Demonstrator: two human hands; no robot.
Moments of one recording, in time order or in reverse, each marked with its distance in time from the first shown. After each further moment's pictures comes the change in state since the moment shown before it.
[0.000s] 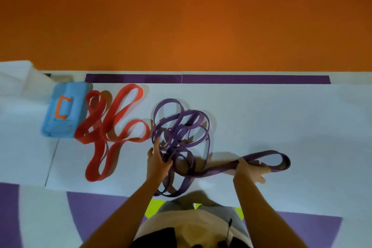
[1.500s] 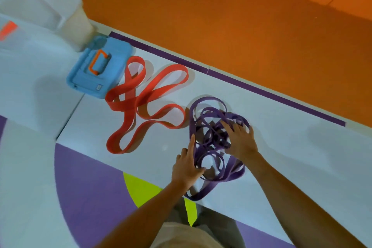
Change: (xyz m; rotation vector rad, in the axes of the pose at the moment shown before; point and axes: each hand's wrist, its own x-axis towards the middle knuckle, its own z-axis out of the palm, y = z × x) left_hand -0.007 -0.039 0.000 0.099 -0.118 0.048; right_hand -0.085 -0.053 0.138 -1.825 -0.473 -1.691
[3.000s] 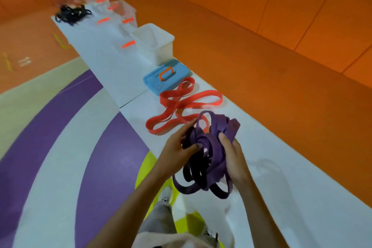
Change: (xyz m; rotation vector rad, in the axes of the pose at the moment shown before) left_hand -0.168 0.111 -0.097 -0.800 0.538 0.175; right_hand -0.178 -0.039 -0.117 1.639 0.045 -0.408
